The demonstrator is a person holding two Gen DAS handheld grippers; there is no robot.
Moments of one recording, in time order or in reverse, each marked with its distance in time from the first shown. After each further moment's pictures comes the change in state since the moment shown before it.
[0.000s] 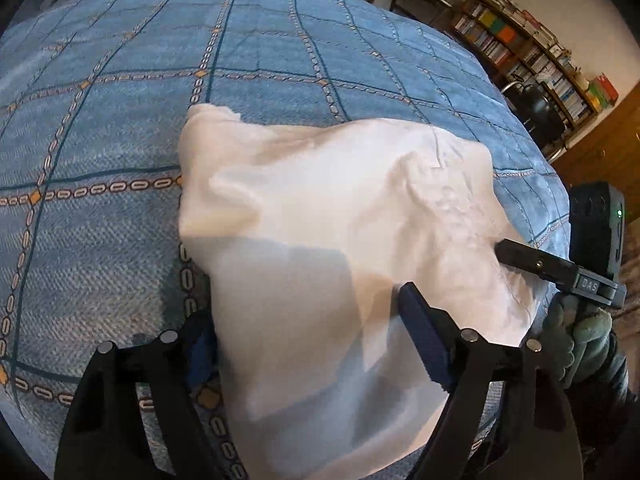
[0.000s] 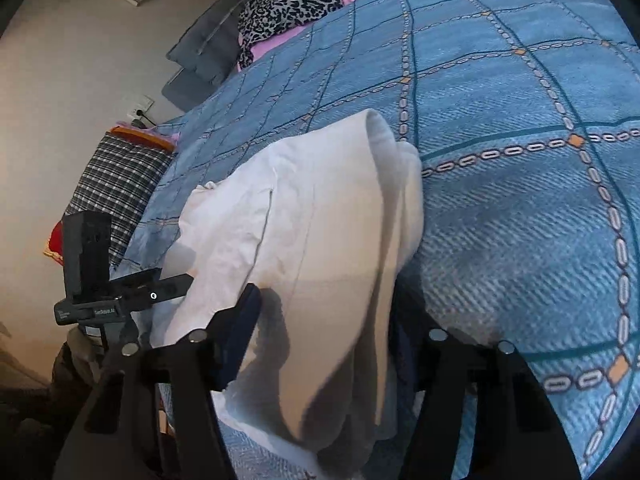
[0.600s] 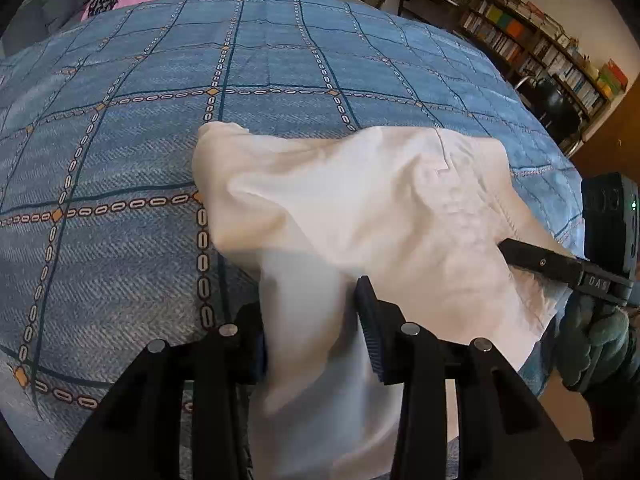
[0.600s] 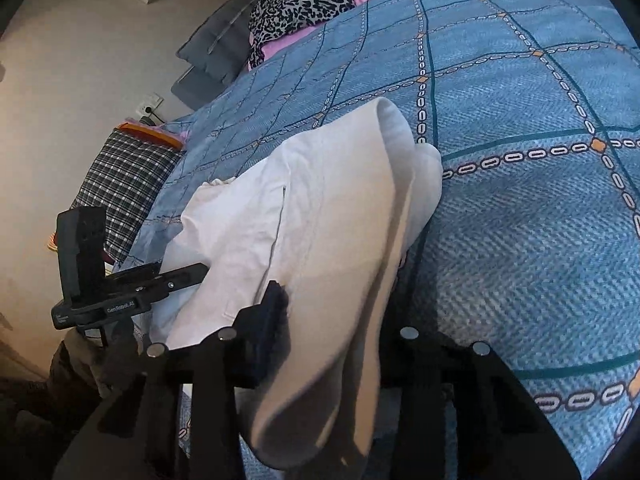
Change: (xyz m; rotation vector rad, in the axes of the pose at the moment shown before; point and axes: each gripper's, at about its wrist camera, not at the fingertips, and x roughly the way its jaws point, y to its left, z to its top) left arm -0.004 -0.003 0.001 0.027 -0.035 0.093; right arm 0.012 0.008 0.003 -0.018 -0.008 0.017
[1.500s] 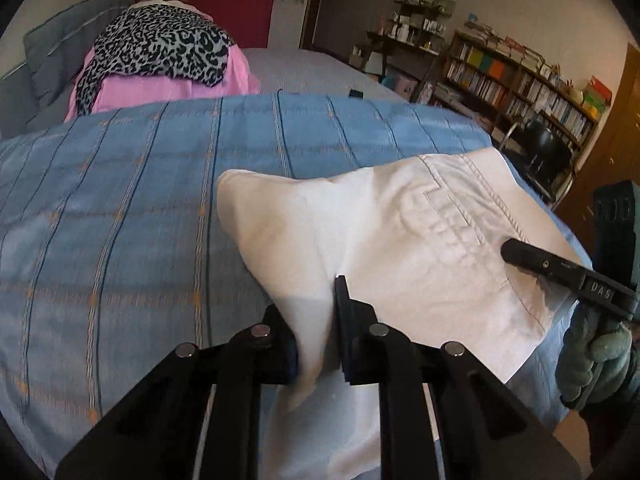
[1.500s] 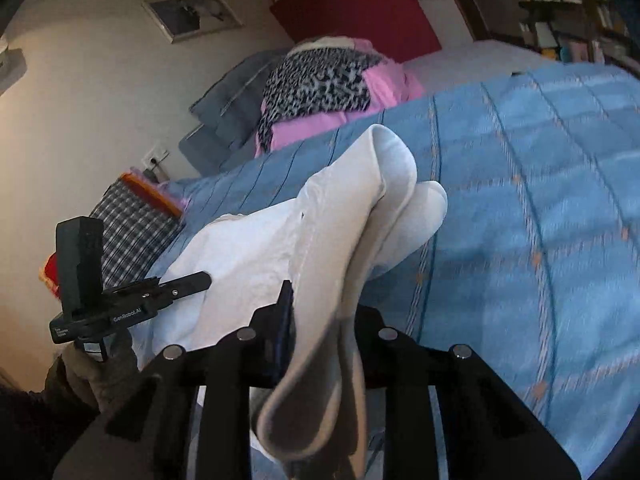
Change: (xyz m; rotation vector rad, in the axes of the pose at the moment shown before) left arm -0.017 -0.023 0.165 0.076 -0.241 0.005; right arm -0.043 0.018 0.158 -0.113 -0.269 -0.058
